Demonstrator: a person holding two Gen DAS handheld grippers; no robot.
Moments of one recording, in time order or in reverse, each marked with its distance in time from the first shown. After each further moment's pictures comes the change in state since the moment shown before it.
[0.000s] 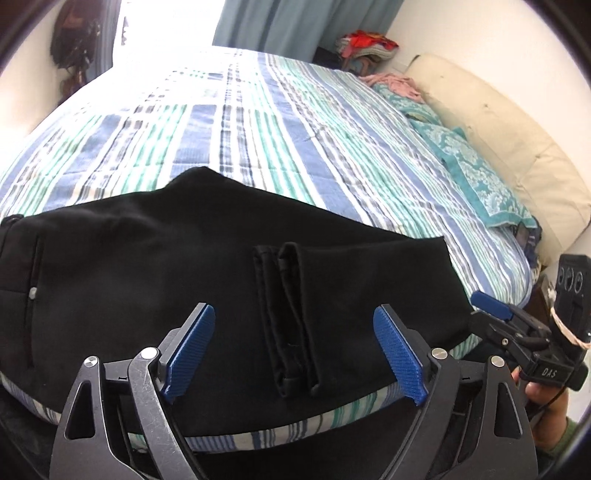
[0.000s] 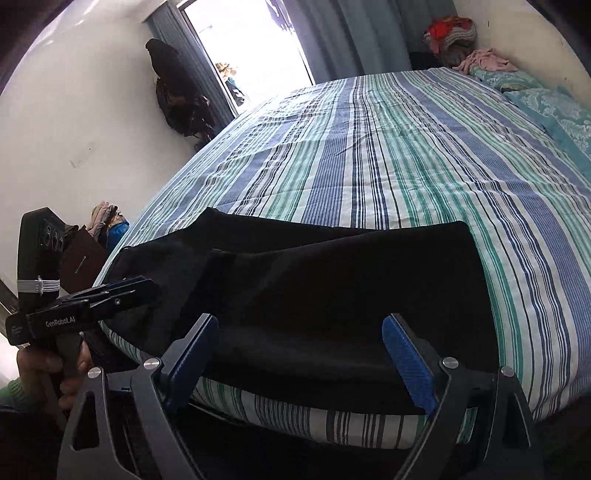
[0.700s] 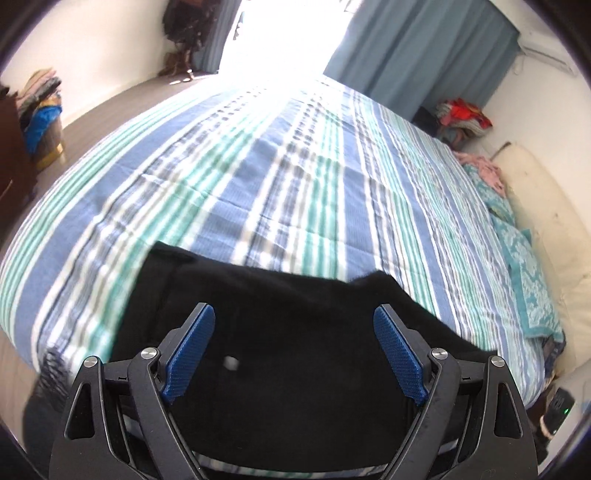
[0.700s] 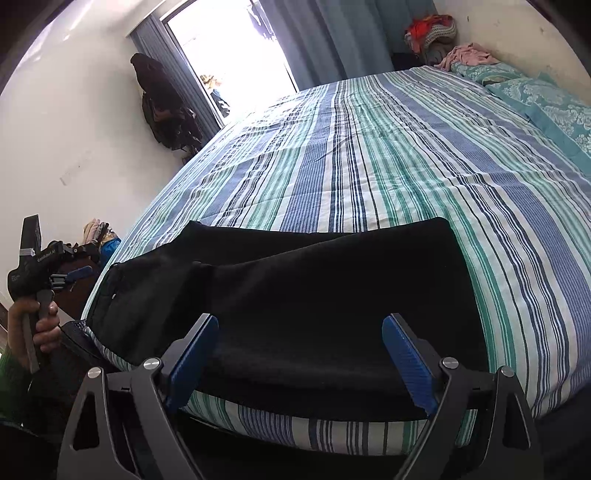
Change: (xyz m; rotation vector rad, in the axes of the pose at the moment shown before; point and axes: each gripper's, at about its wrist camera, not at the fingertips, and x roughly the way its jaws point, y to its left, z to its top) left arm -0.075 0.187 0.067 -0.349 -0.113 0.168; right arm 0.001 -0.019 0.000 0.066 -0.034 -0.027
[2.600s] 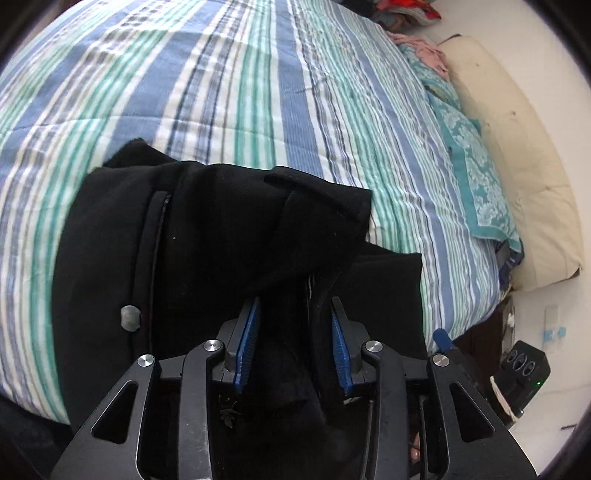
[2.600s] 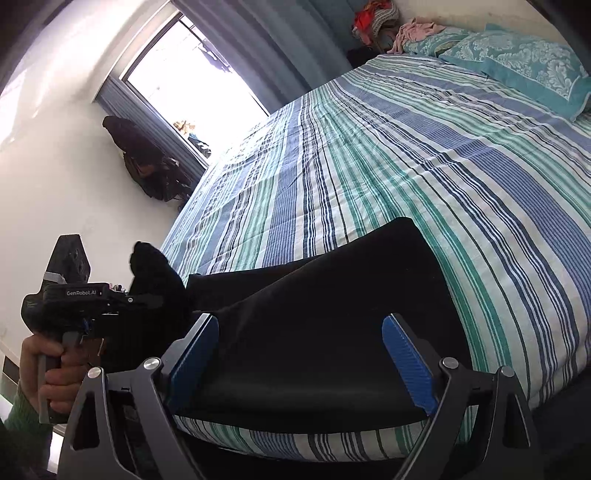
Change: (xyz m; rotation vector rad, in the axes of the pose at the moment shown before) left arm 0.111 -0.231 -0.093 0.183 0.495 -0.247; right arm -0.013 -0.047 0.008 0.244 -0.077 0.064
